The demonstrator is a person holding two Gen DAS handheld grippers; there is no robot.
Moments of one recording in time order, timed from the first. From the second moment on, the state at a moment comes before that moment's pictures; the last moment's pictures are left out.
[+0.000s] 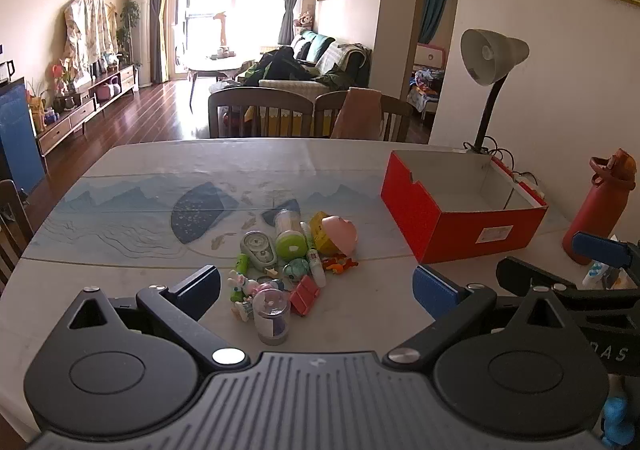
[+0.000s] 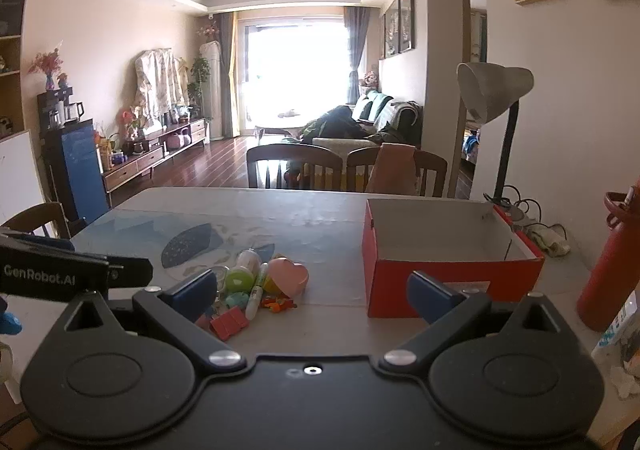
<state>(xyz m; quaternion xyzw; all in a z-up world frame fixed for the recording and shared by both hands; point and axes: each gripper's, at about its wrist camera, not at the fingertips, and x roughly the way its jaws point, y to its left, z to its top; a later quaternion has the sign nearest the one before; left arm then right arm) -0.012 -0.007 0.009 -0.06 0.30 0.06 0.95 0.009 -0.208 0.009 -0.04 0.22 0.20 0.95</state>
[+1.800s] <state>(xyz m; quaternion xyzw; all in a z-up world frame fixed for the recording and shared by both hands) 0.091 0.124 -0.109 -0.09 0.40 0.01 0.91 0.085 -0.038 -0.121 -0.15 0.35 0.36 0.85</state>
